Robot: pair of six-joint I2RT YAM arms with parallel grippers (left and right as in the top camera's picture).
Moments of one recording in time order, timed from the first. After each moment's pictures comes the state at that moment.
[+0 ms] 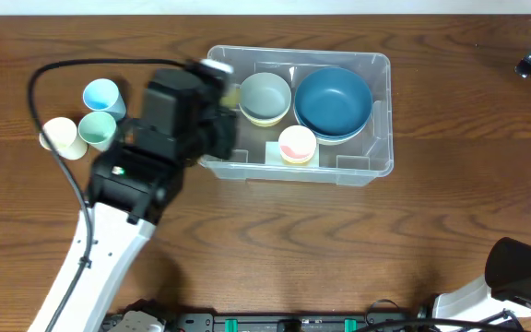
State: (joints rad) left arm -0.42 1.26 1.33 -0.75 0.06 -0.07; right arm -0.35 1.78 2.16 -1.41 0.13 0.33
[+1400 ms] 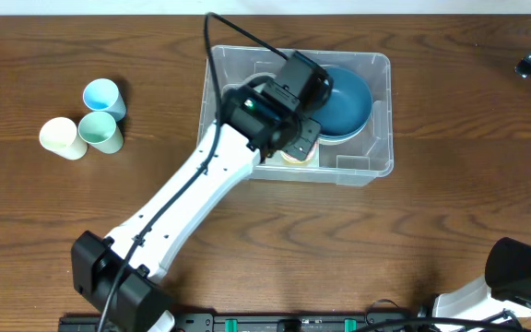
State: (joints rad) left arm -0.69 1.75 1.72 -1.06 -0.01 -0.11; right arm -0.35 1.78 2.16 -1.41 0.13 0.33
